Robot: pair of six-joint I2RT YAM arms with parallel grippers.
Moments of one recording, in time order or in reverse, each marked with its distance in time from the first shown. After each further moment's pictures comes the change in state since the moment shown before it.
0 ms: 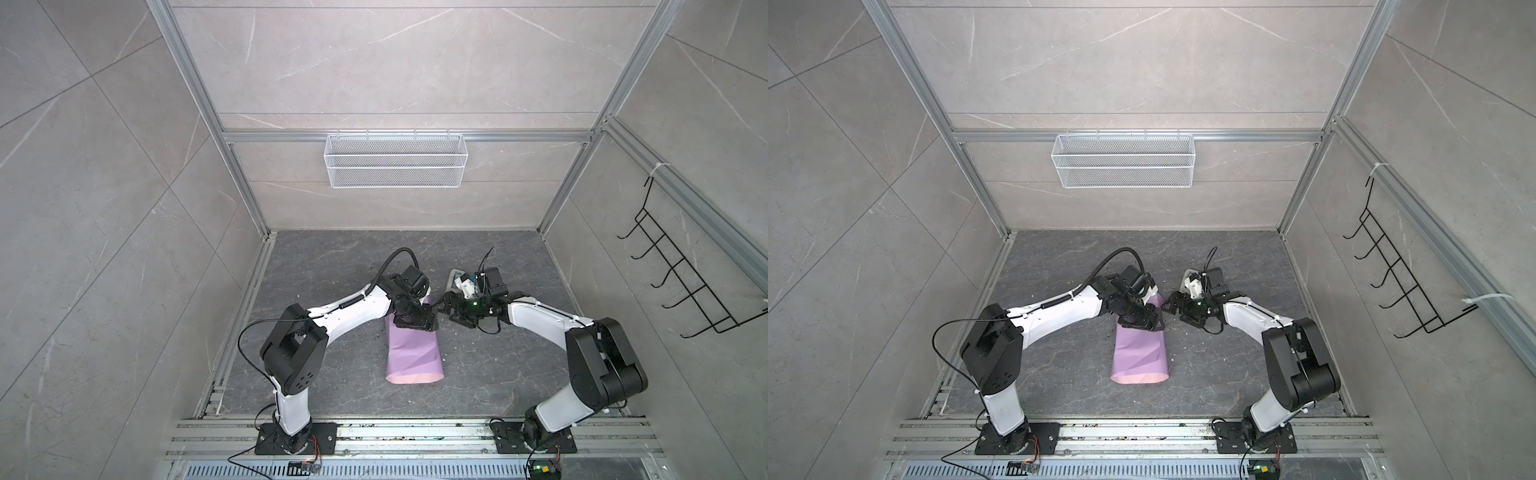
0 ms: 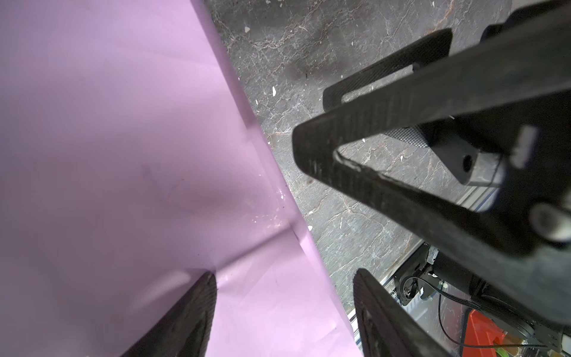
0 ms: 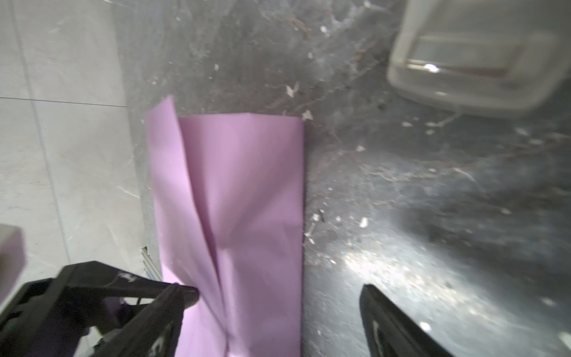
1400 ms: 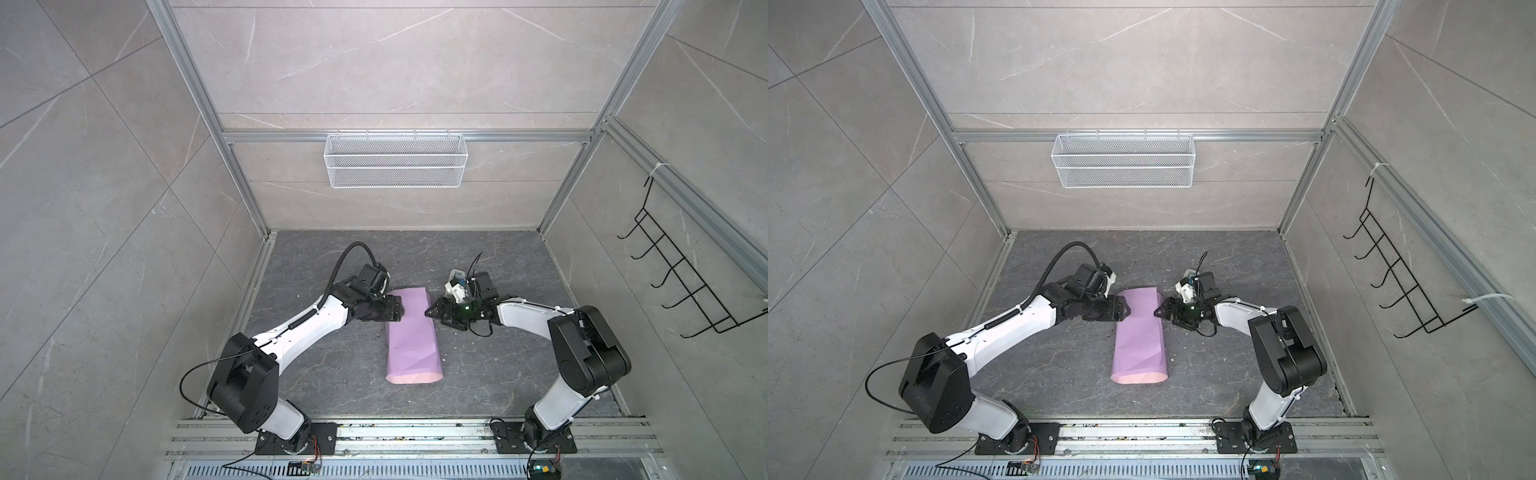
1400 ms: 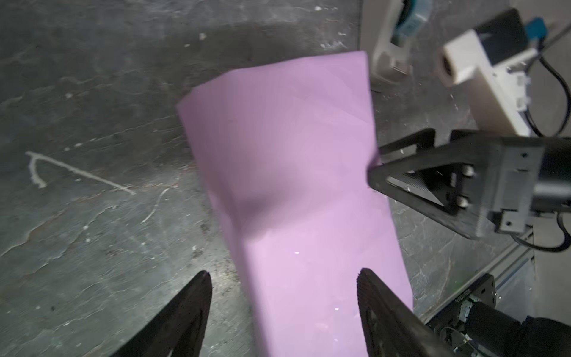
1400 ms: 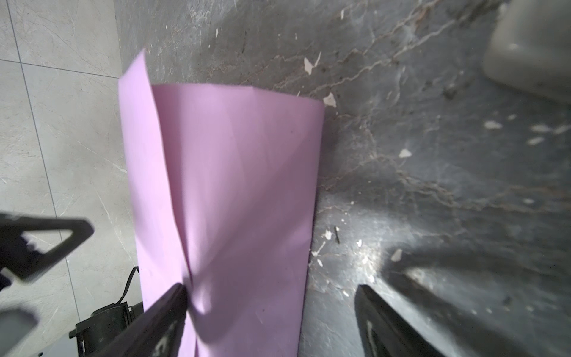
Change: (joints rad) left arm 0.229 -0.326 -0.315 0.116 -0.106 -0.024; right arm 0.032 0.105 -0.016 0.080 -0.029 -0.054
